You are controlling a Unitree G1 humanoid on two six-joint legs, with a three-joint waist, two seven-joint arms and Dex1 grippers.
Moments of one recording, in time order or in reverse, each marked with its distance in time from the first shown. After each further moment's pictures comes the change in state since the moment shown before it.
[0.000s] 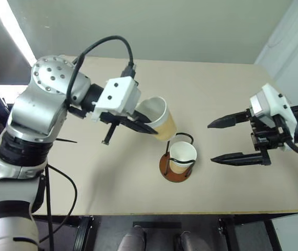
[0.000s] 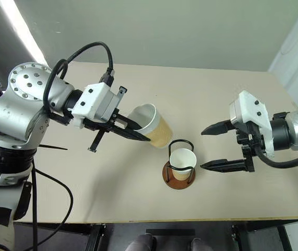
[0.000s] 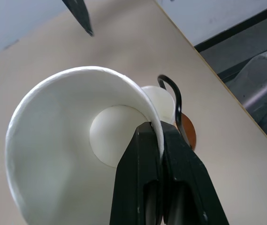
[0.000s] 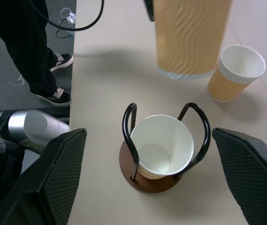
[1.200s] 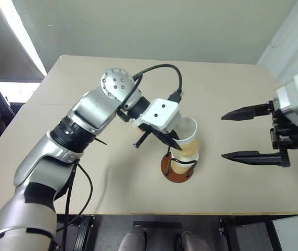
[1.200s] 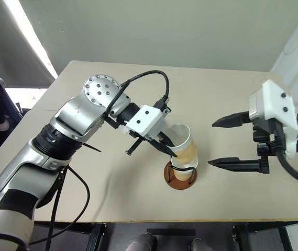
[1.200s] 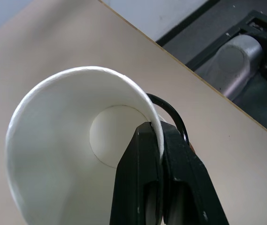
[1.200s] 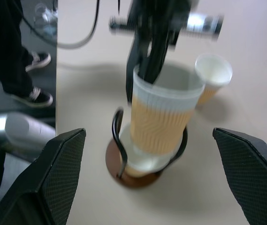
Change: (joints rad) left arm -0.166 -0.188 -0.367 0.248 0.035 -0.262 -0.005; right arm 0.055 -0.090 -0.233 -0.063 0.158 0.076 -0.093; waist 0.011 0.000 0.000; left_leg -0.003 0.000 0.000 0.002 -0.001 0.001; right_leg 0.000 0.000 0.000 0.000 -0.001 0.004
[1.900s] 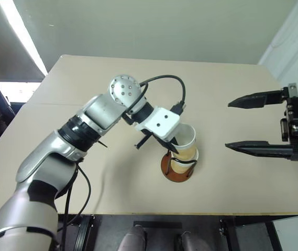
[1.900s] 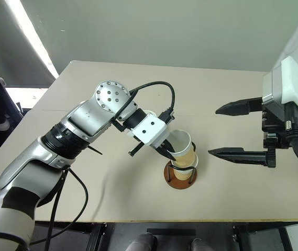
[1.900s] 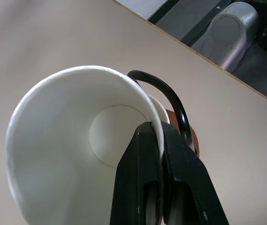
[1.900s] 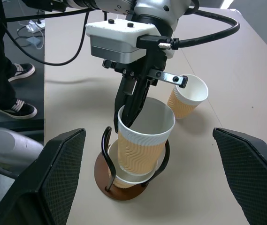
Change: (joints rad) left arm -0.018 -0.012 -0.099 0.098 0.047 -0.166 -0.002; right arm -0.032 -0.043 -0.050 0.001 0.080 0.022 -0.081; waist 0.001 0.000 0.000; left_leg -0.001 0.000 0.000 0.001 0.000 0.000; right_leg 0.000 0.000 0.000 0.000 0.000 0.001
